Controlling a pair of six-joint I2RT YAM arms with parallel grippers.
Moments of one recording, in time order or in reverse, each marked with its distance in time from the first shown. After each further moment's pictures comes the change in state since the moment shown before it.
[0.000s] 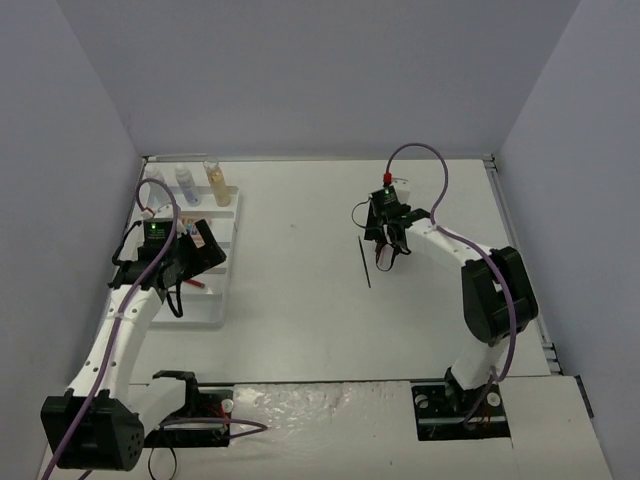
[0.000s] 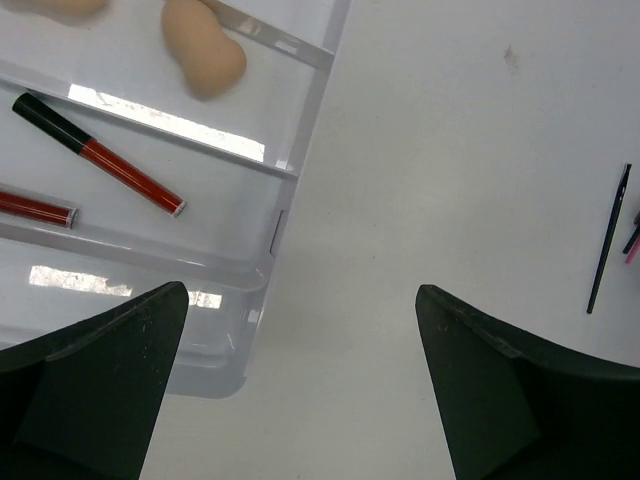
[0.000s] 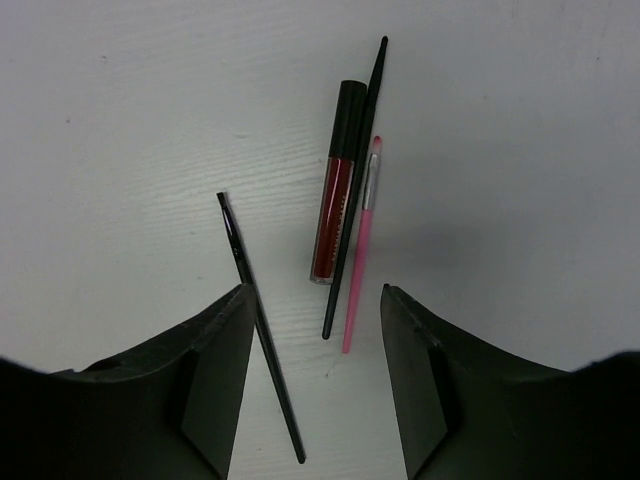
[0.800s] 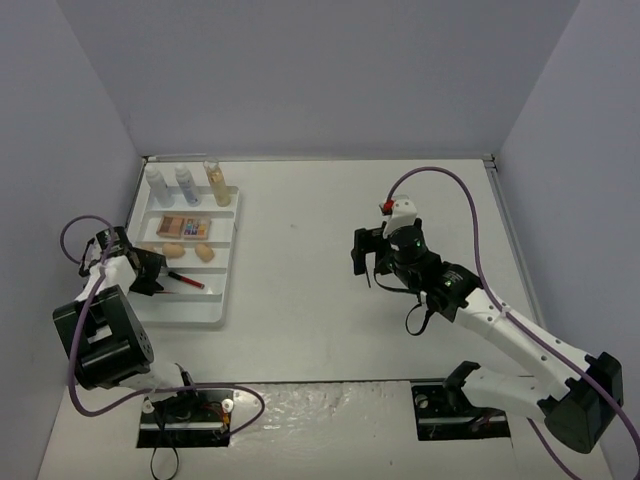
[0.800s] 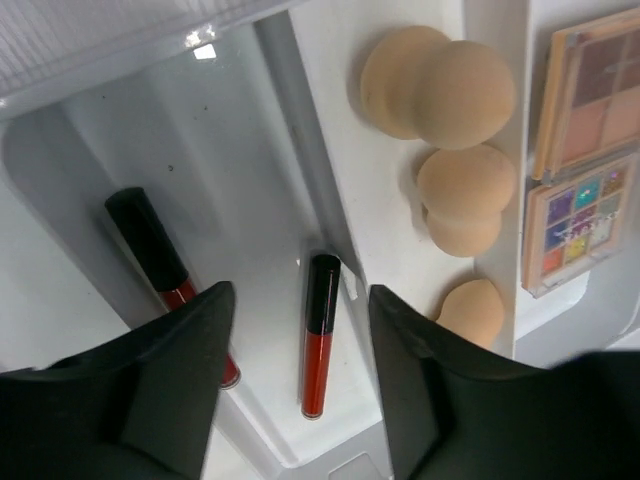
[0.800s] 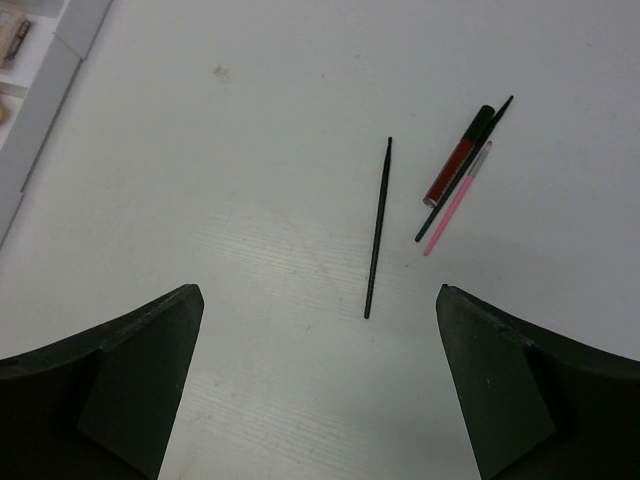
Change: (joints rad) left arm 0.481 0.431 -0.031 0.218 -0.035 -0.417; right arm 0.268 -0.662 -0.306 0.027 -0.018 -0.165
